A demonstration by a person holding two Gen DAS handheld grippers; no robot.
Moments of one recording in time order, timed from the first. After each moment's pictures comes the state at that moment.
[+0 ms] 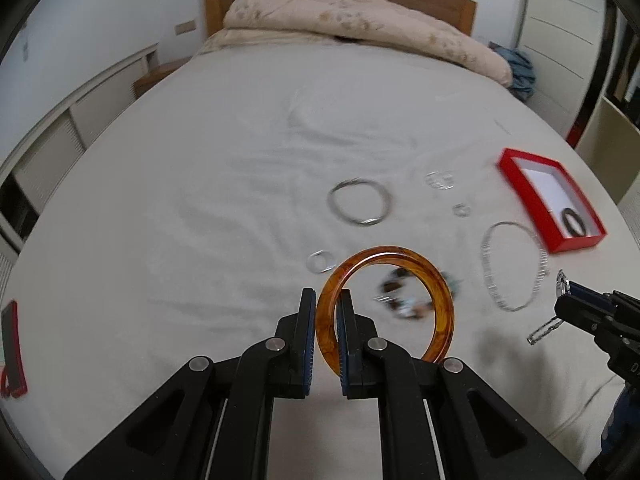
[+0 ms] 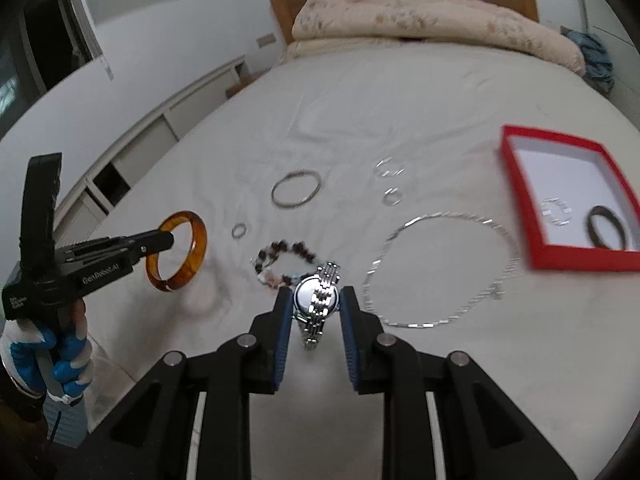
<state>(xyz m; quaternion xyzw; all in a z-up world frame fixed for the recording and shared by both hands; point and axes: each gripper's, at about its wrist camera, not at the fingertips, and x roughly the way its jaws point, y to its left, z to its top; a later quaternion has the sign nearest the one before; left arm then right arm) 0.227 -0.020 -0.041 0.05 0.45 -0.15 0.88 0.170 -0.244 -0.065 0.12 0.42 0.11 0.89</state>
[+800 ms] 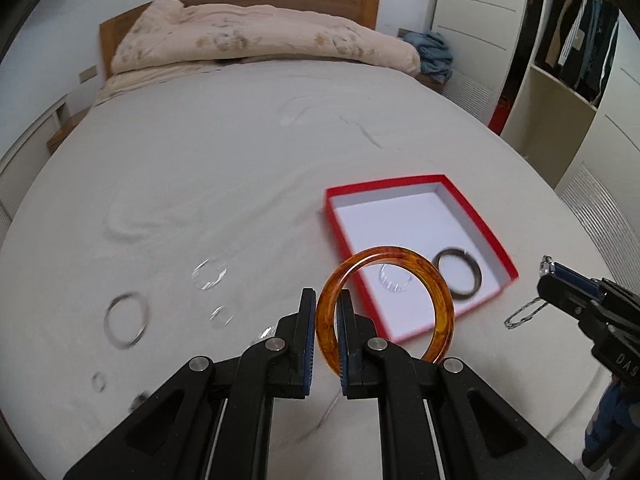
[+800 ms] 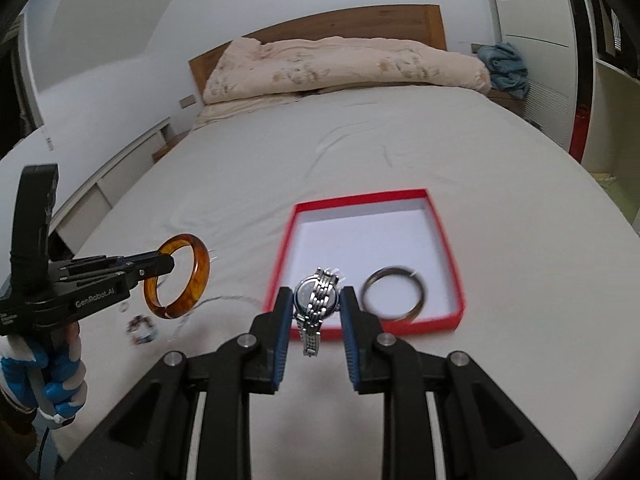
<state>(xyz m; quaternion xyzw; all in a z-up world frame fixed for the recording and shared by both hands) 0.259 -0.295 -0.004 0.09 0.43 -0.27 0.86 0.159 -0.473 -0.021 0.14 0.36 -0.02 0.92</state>
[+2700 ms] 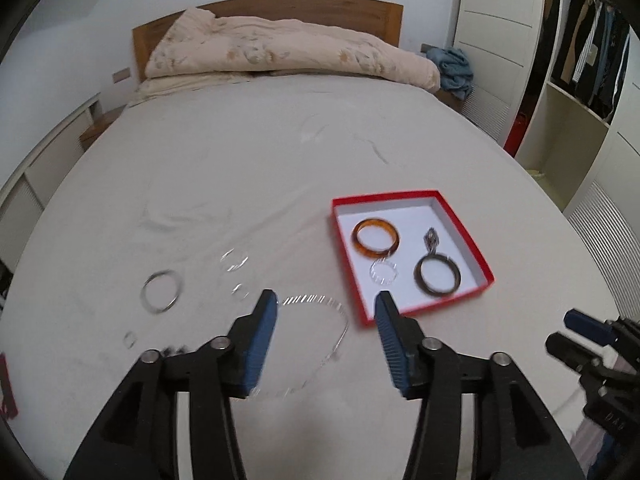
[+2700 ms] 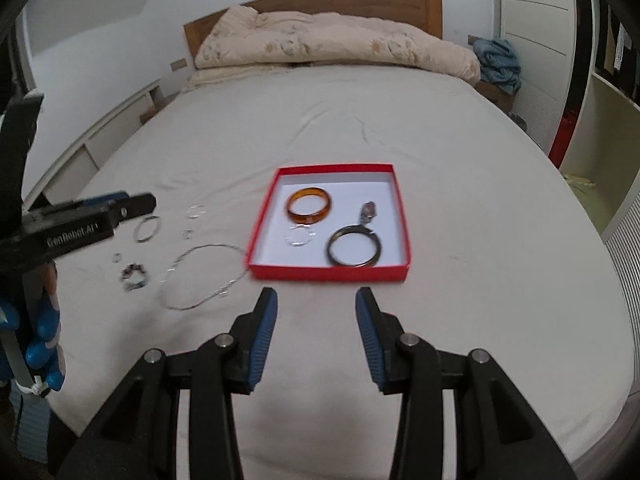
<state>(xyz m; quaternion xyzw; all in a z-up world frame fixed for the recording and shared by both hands) 0.194 -0.264 0.058 0.07 0.42 -0.22 0.88 0.098 -0.465 0.022 0.09 0.42 -0.03 0.90</state>
